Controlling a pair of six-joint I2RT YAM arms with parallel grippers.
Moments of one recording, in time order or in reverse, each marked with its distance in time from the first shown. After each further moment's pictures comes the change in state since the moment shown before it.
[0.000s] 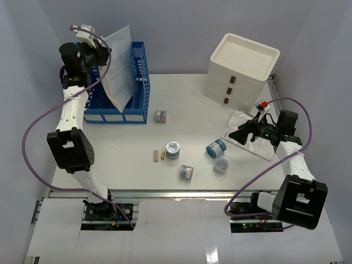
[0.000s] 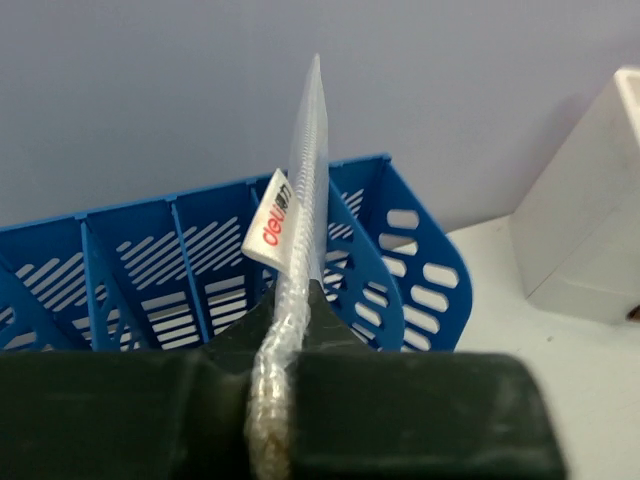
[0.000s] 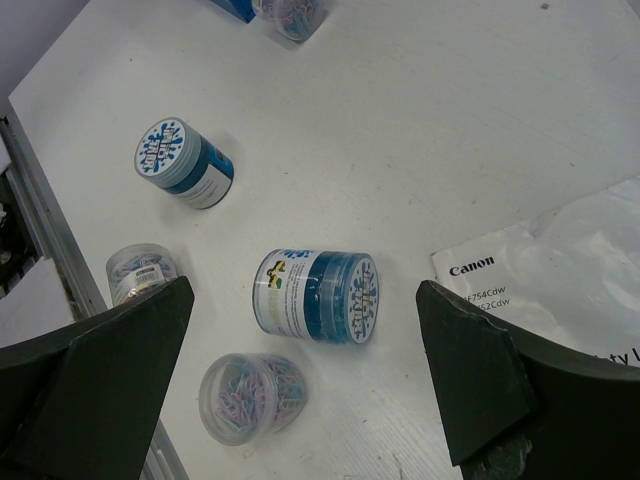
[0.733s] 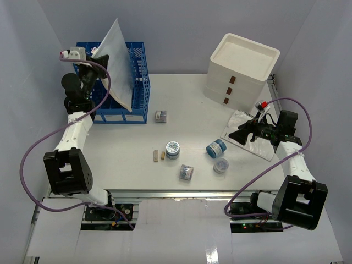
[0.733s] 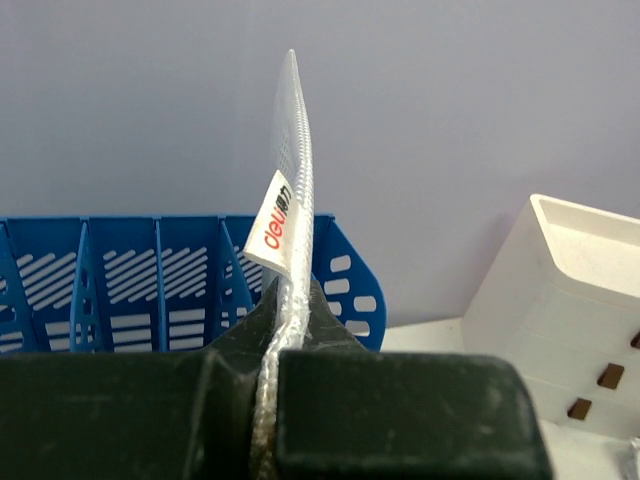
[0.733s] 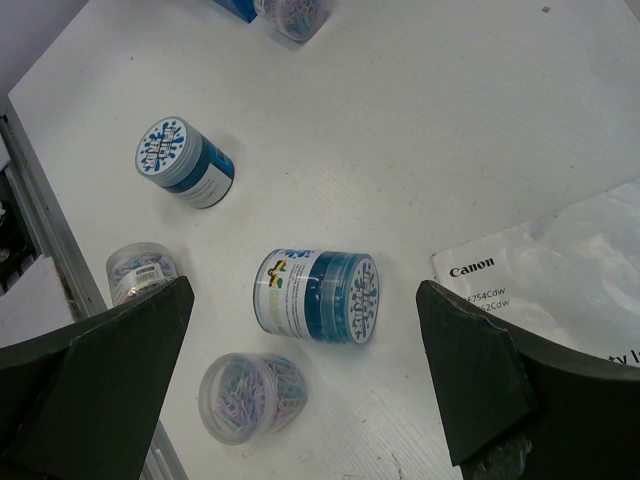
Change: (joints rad) left arm -0.013 -0.285 -0.517 0.511 -0.133 -0.247; right arm 0.000 -0.004 0.000 -0.004 -0.003 -0.008
